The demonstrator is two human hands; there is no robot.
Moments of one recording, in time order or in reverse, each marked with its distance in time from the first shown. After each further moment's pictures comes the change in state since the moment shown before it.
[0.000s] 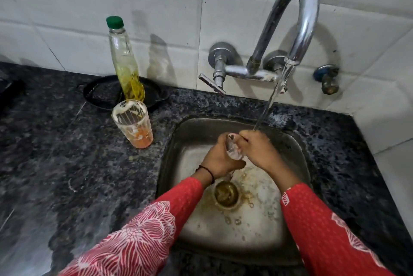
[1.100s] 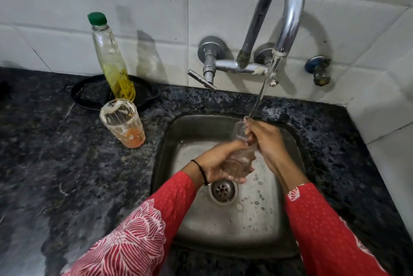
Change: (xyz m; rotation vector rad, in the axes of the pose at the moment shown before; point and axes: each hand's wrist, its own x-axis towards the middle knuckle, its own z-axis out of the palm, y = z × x) left_hand -0.020 0.042 0.000 -0.628 -0.398 -0.388; right_hand -0.016 0.012 -0.011 0.938 0.272 0.231
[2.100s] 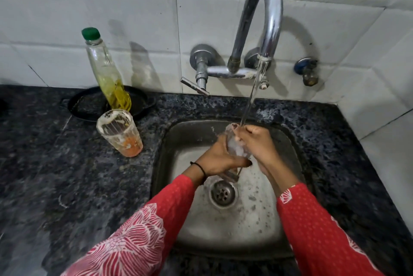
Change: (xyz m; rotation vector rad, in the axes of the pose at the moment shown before) left_hand 0.014 -0.001 -0.006 0.507 0.142 0.299; right_hand -0.006 -0.003 0.008 -0.184 0.014 -0.002
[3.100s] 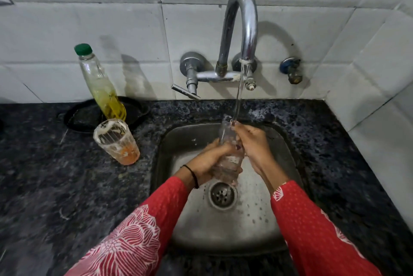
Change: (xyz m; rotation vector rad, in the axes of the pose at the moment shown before) left_hand -0.022 0.019 0.000 -0.362 -0.128 -0.185; right_hand -0.005 0.007 0.001 0.224 0.104 0.017
